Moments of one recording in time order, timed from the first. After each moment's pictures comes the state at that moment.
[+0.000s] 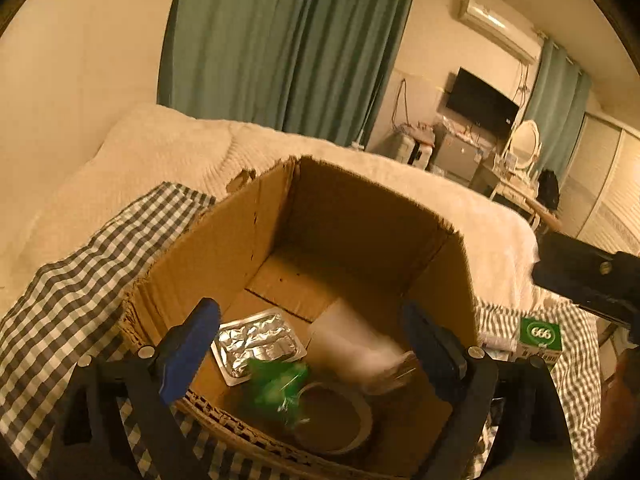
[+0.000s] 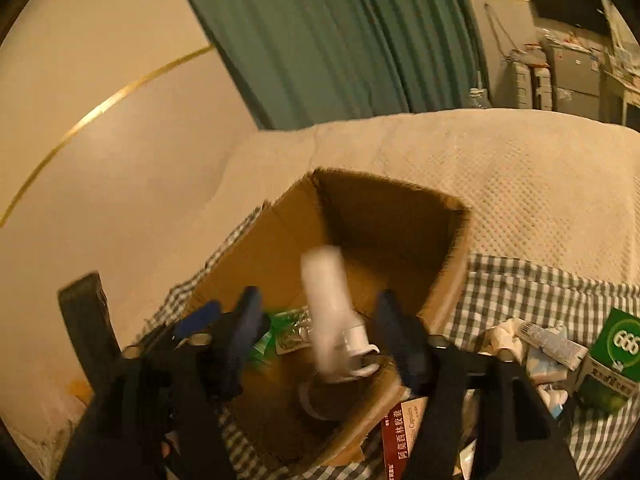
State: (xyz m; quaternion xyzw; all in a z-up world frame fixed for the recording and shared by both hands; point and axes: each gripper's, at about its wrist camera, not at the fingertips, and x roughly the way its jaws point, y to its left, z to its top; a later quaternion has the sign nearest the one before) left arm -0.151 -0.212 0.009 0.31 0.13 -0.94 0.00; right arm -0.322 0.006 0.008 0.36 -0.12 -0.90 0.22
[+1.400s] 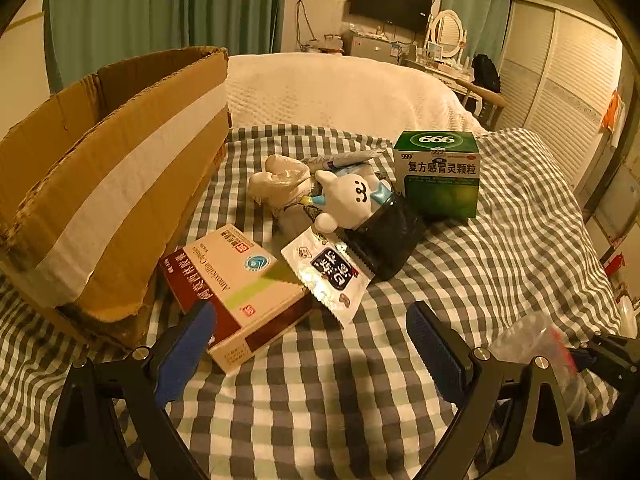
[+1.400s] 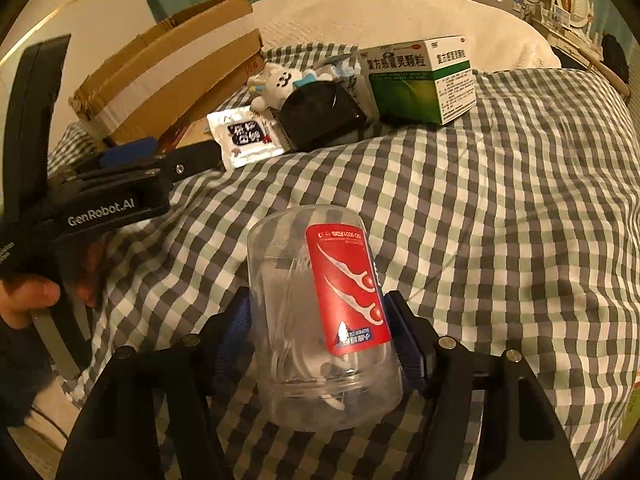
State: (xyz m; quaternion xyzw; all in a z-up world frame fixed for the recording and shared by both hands) left arm -0.088 0.013 -0.075 0.41 0.00 -0.90 -0.12; right arm -0.124 0.177 -0.140 0.50 -0.03 -0.86 0.08
